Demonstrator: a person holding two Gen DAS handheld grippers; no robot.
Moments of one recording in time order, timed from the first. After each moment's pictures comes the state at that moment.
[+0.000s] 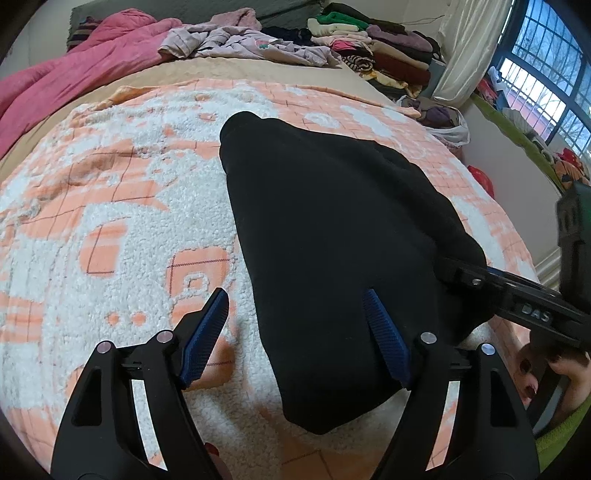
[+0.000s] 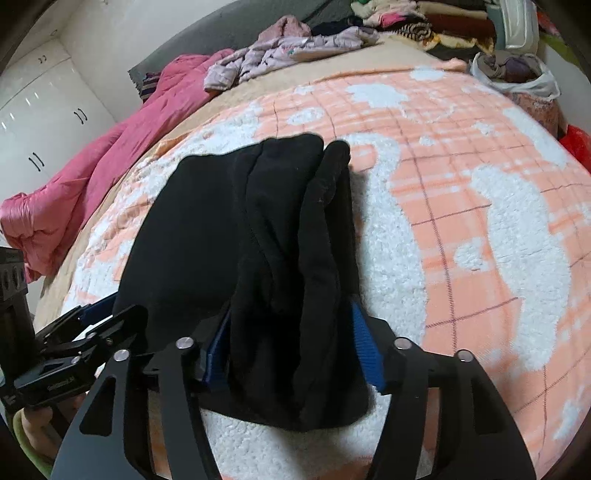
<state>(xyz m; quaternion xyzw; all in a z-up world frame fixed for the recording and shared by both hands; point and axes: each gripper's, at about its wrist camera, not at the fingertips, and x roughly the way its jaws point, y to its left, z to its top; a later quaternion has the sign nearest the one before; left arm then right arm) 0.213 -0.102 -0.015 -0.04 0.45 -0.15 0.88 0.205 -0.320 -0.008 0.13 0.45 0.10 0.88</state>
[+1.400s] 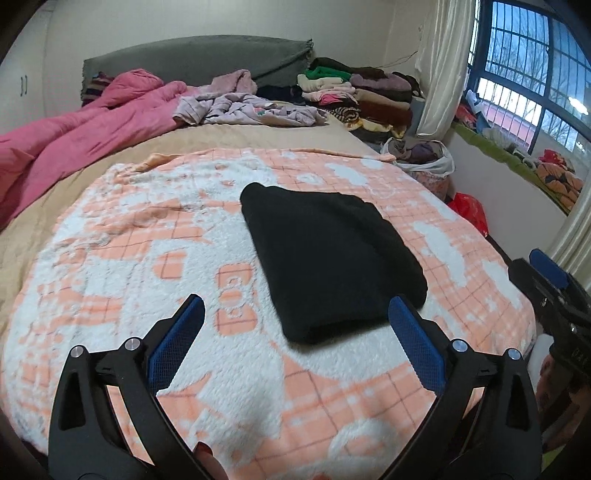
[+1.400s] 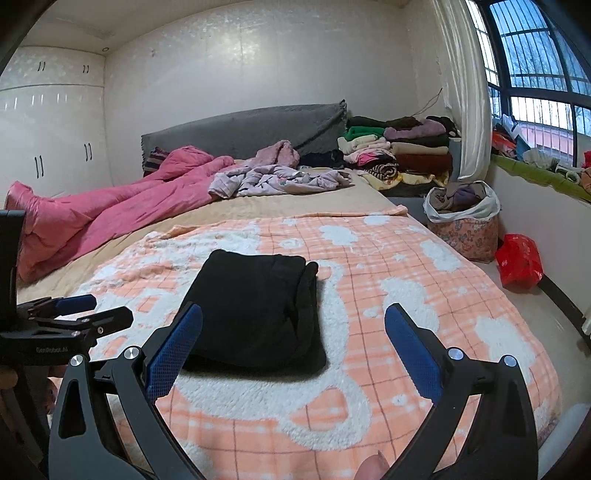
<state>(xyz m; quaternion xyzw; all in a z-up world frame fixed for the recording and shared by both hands) 0.103 -0.080 0.061 -0.01 0.35 -0.14 0.93 0.037 -0.299 0.084 0.03 0.22 0.03 0.97</state>
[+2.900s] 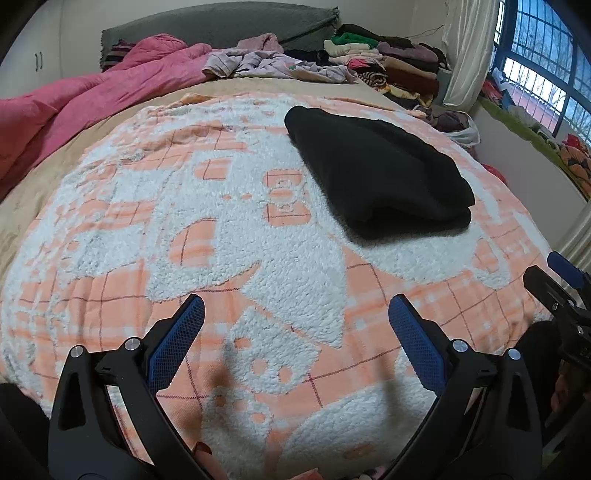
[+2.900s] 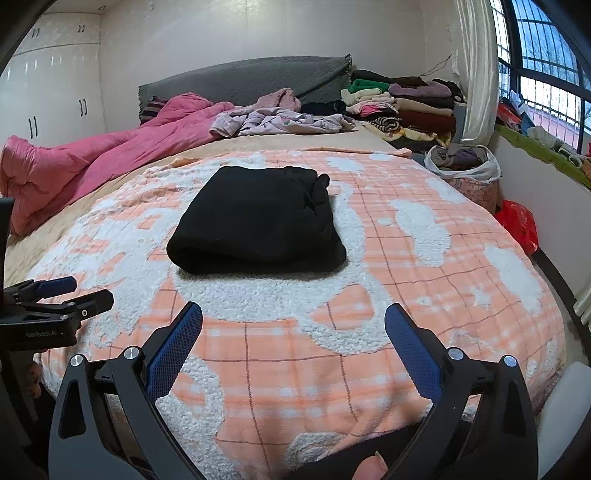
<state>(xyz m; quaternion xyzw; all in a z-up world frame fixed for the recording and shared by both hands) 0.064 -0.038 -0.010 -0.01 0.41 -0.10 0.91 0.013 -0.268 0.013 0.01 0.32 0.02 0.95</state>
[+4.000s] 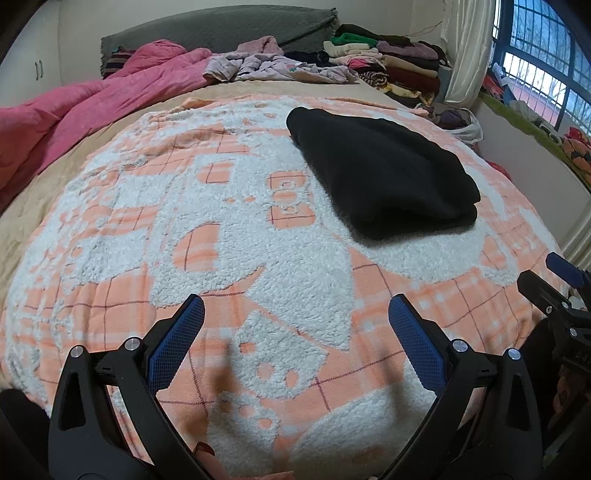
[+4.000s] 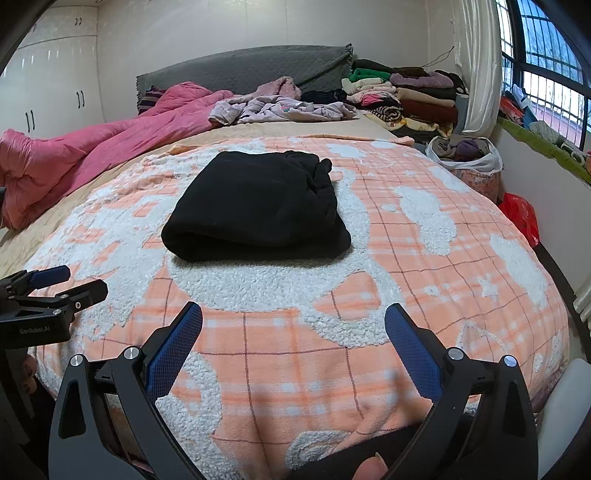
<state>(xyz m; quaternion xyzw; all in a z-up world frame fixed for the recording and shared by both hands) 0.066 -0.039 -0.009 0.01 0.40 -0.09 0.91 0.022 -0.269 0.000 0.01 0.34 0.02 0.94</state>
